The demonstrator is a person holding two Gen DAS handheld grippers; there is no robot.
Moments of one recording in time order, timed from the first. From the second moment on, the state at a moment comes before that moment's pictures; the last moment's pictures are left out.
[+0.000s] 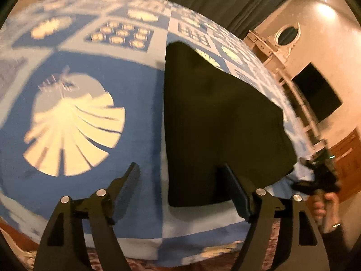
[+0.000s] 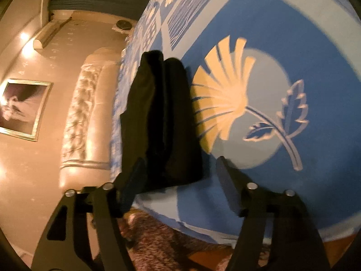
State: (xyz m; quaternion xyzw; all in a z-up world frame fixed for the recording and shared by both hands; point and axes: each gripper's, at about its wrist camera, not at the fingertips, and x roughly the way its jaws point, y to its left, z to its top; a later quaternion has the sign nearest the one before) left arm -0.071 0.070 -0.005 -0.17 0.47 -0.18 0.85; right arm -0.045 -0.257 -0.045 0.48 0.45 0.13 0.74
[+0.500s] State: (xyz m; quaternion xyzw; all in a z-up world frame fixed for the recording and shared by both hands) left arm -0.111 0.054 0.009 -0.06 0.45 -0.06 0.89; right arm -0.083 -0.195 -0.001 0.27 0.48 -0.01 0.83
